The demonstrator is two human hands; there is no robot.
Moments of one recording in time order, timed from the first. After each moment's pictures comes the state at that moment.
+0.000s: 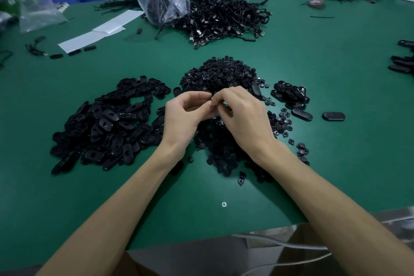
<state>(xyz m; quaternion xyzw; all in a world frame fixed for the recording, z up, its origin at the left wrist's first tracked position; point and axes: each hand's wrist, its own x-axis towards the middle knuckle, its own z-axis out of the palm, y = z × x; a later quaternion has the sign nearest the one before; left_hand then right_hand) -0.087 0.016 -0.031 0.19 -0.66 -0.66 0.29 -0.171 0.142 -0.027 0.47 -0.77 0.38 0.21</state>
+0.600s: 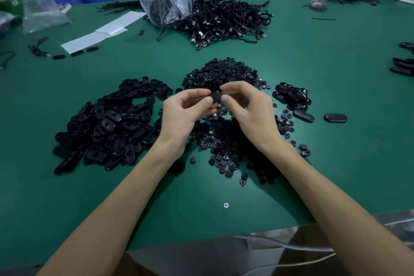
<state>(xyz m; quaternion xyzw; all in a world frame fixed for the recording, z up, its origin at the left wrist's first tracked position) -0.086 0.009 -0.024 0.18 -0.62 -0.71 0.28 -0.183 0.145 -0.021 0.37 -0.75 0.56 0.01</state>
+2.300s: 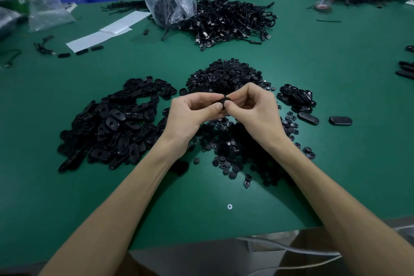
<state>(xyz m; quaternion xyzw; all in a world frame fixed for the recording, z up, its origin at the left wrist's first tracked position) -0.083 0.006 -0.021 0.15 -0.67 -0.69 0.23 -0.181 0.147 -0.018 0.33 -0.71 0.62 -0.07</state>
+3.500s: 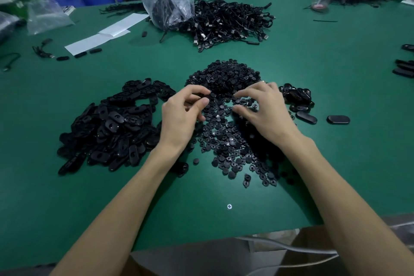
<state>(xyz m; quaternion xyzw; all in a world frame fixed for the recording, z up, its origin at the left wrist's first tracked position) -0.084 -0.004 -0.026 0.17 -0.80 -0.47 0.33 -0.217 0.162 -0.026 0.41 -0.85 0.33 0.06</state>
